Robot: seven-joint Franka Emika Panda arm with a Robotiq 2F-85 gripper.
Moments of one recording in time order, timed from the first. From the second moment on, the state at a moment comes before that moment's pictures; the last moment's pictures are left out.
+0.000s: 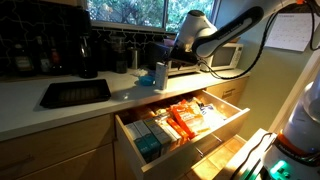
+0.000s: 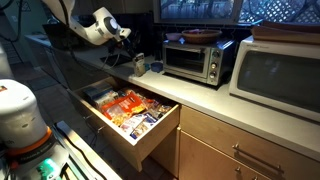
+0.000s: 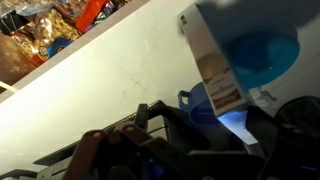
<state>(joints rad) 0.14 0.03 0.08 -2.18 -0.62 2.65 1.31</state>
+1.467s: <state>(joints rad) 0.19 -0.13 0.18 -2.36 -0.39 2.54 1.00</state>
